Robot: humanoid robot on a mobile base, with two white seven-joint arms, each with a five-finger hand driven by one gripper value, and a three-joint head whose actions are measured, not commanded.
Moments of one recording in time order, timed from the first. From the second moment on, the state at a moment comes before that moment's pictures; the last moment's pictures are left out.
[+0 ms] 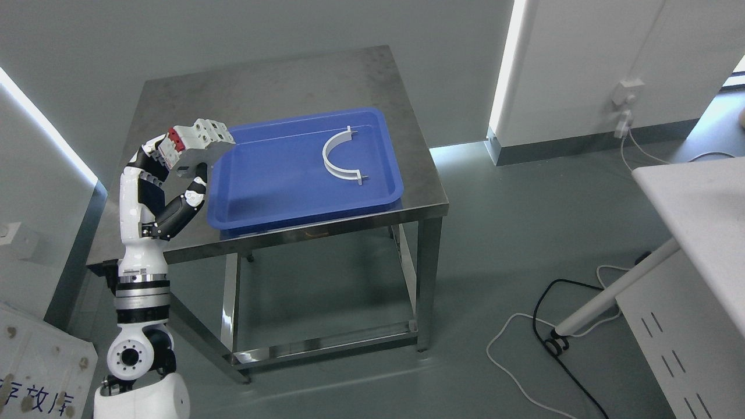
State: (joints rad) left arm -0.37 0.00 0.32 -1.53 0.00 -0.39 -0.23; right arm 0.04 0.00 -0.04 -0.16 -0.04 0.05 0.00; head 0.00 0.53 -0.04
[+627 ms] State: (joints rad) left arm -0.29 0.00 0.33 -1.55 0.00 -0.50 -0.47; right arm 0.04 0.00 -0.04 -0.16 -0.04 0.05 0.00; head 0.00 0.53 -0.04
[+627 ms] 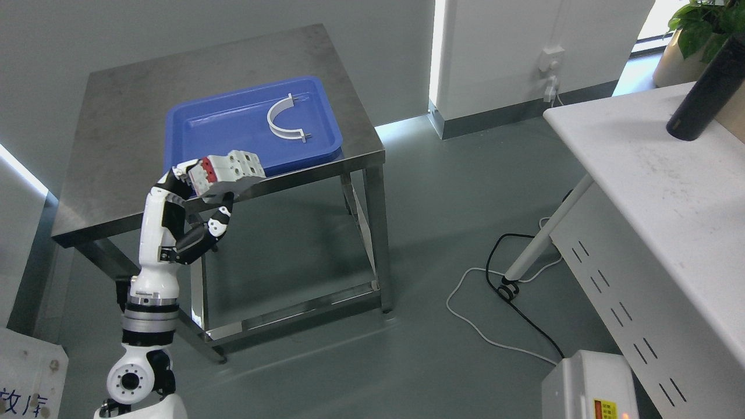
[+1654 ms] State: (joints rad) left arm -0.26 0.00 0.34 -1.57 0.04 -0.56 -0.54; right arm 0.04 0.00 -0.04 -0.16 -0.04 0.05 0.00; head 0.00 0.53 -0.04
